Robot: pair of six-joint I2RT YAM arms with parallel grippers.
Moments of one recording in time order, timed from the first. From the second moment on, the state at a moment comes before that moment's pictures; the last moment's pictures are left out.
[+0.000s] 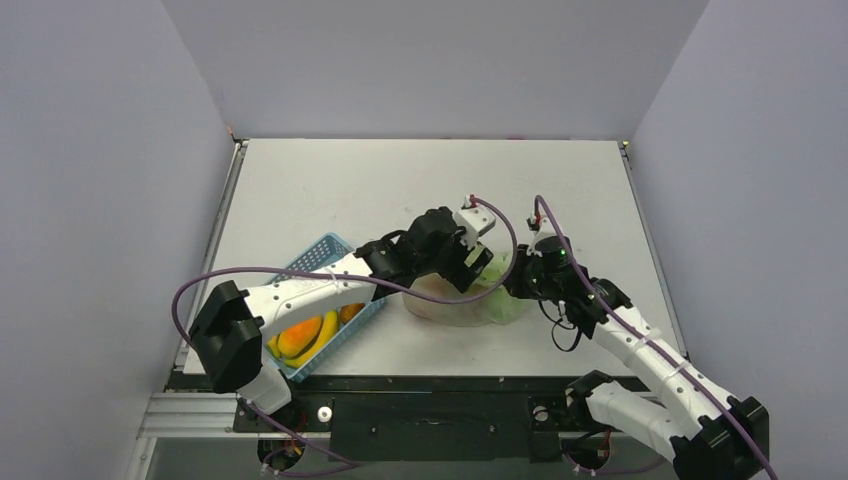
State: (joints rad) left arm -0.97 1.58 1.24 -0.20 -0.08 -0.05; right arm 0.50 0.95 0.71 -0.46 -0.03 0.48
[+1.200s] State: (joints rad) left arm -0.99 1.52 1.22 -0.12 -0.17 -0.14; right arm 0.02 0.88 0.76 -0.61 0.05 0.43
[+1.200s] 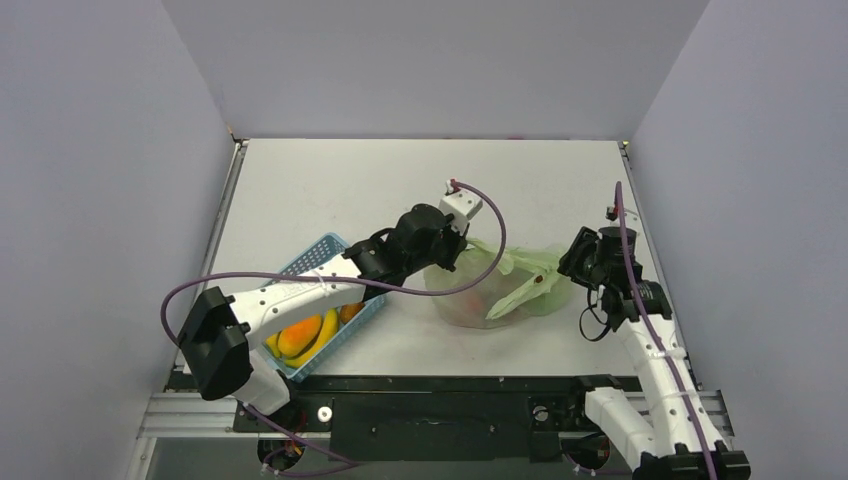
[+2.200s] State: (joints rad) left arm -0.89 1.52 1.22 -0.12 -0.01 -0.28; right arm 0.49 0.78 0.58 -0.53 0.19 0.77
